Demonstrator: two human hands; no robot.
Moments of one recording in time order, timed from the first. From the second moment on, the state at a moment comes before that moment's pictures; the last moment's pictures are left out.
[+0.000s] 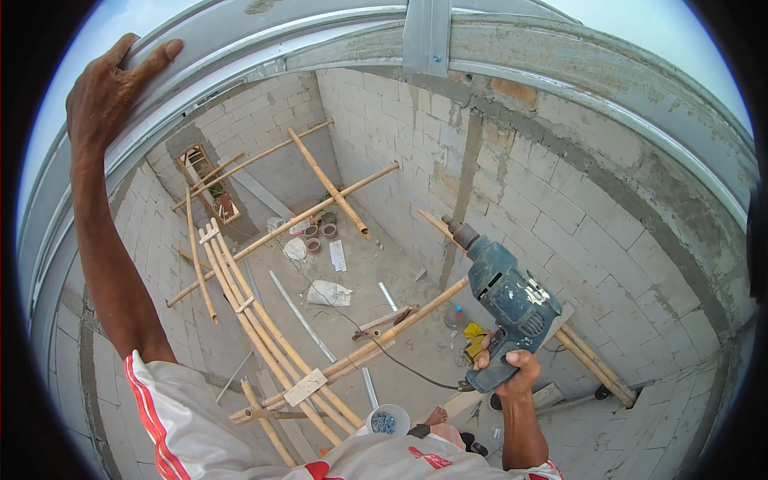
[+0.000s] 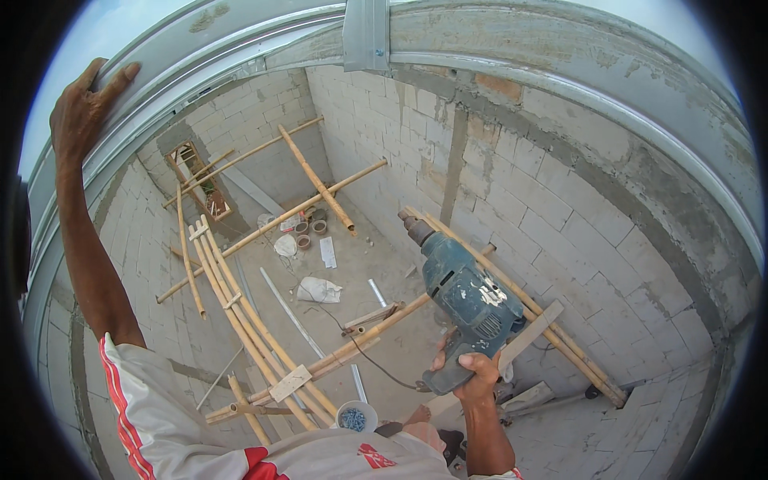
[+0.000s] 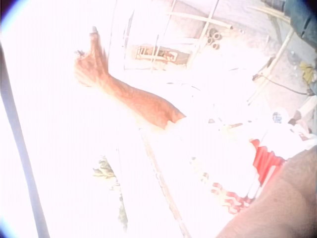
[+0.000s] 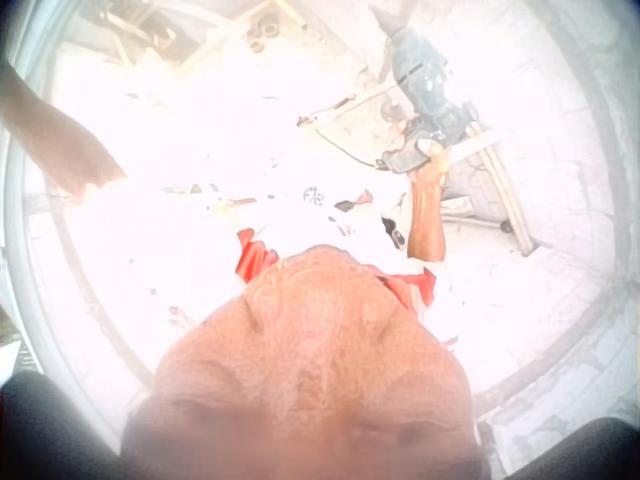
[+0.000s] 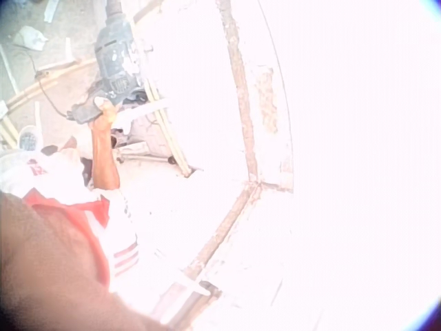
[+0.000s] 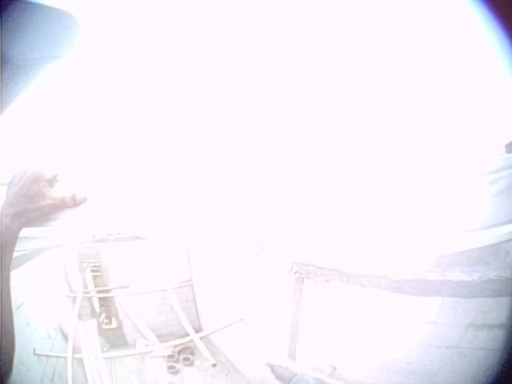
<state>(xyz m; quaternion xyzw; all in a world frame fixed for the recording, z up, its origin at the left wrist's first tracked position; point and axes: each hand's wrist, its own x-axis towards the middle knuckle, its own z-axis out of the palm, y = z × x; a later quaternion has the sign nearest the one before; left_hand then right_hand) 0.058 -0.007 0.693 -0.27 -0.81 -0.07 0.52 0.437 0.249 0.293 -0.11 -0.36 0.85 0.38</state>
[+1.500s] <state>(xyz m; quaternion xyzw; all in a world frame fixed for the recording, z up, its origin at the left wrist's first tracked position) 0.040 -0.031 0.680 -0.39 -0.66 -0.09 0.64 0.358 0.329 0.704 0.05 -0.55 0.48 0.68</state>
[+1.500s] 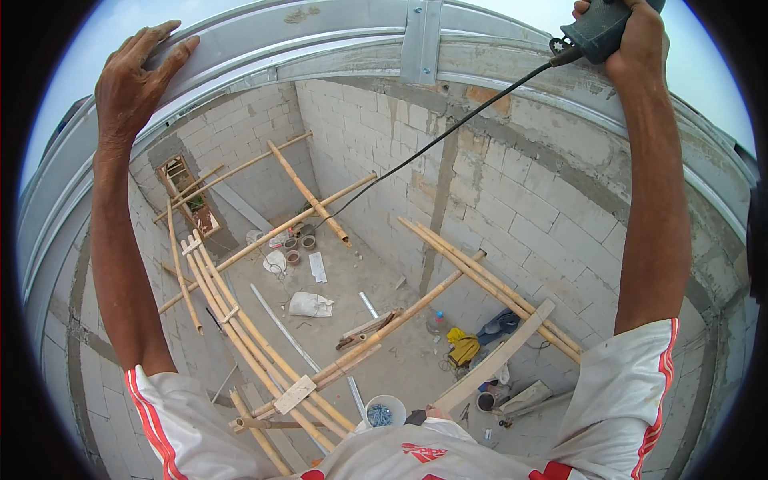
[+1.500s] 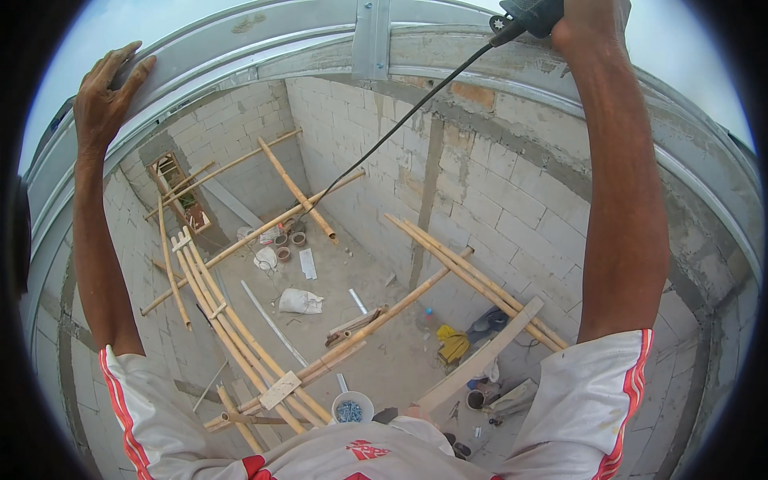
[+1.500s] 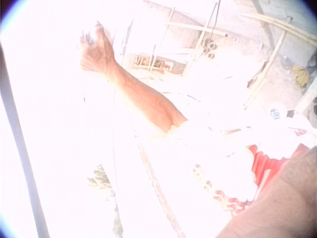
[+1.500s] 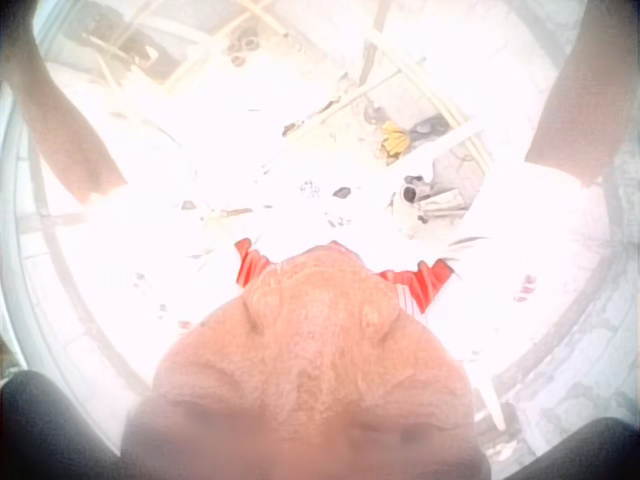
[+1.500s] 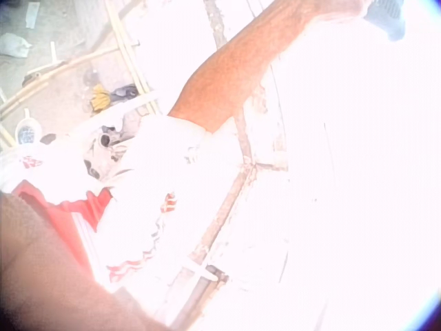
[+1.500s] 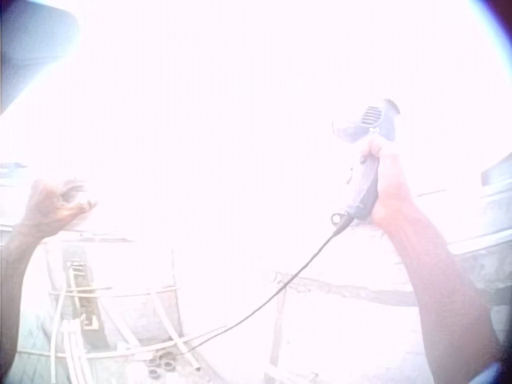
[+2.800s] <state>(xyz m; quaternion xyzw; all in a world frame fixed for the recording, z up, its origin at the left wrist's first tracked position) 0.325 0.034 0.142 -0.74 -0.61 0.06 -0.26 0.364 0.326 0.670 0.11 -0.60 0.40 0.68</state>
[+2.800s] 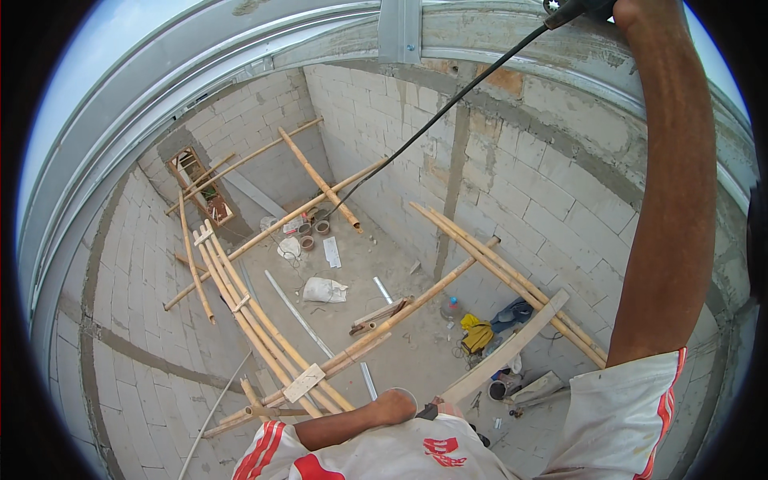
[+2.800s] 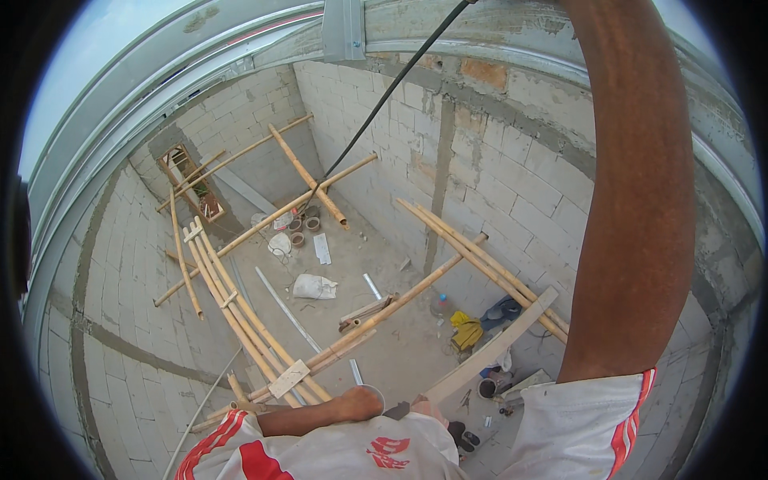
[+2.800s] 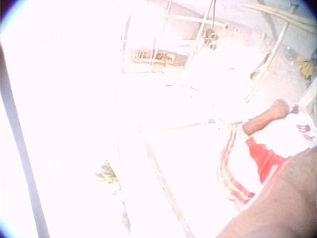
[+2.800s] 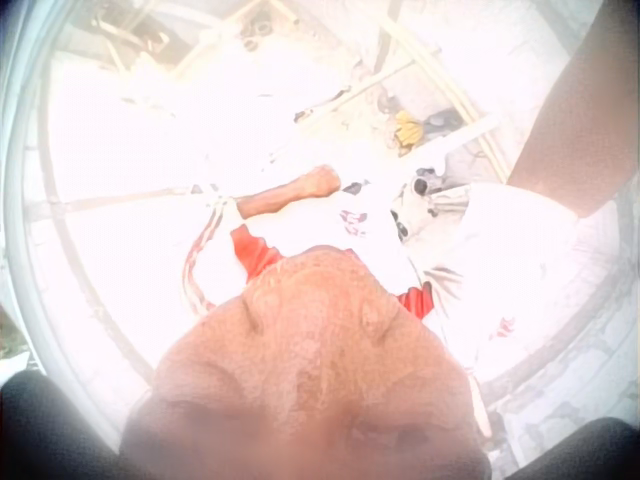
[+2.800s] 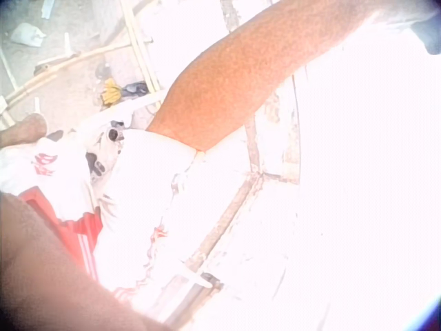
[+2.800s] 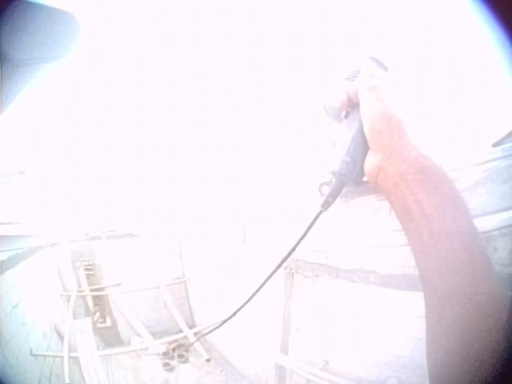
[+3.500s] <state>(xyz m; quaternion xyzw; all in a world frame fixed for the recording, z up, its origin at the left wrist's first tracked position) 0.322 0.033 0.156 -0.76 -0.58 0.02 -0.30 0.345 0.328 0.679 0.06 -0.56 0.50 0.65</state>
